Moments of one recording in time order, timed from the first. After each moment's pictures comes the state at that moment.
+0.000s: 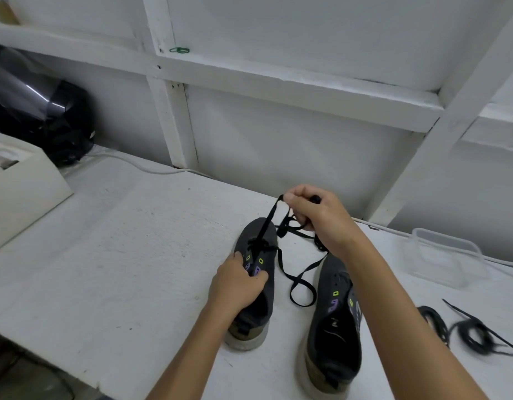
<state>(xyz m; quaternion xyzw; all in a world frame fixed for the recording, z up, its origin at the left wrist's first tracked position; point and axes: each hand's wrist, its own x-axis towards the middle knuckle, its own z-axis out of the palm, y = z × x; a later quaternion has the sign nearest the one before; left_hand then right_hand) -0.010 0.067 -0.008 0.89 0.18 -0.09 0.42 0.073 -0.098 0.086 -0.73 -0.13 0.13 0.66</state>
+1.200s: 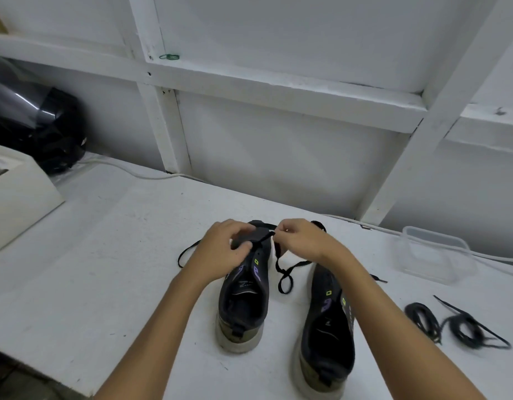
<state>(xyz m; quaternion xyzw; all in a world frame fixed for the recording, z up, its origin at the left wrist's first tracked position) 0.033 0.107 0.009 0.91 -0.06 0.04 0.40 0.090 -0.102 0.033 -0.90 -0.11 0.21 0.38</state>
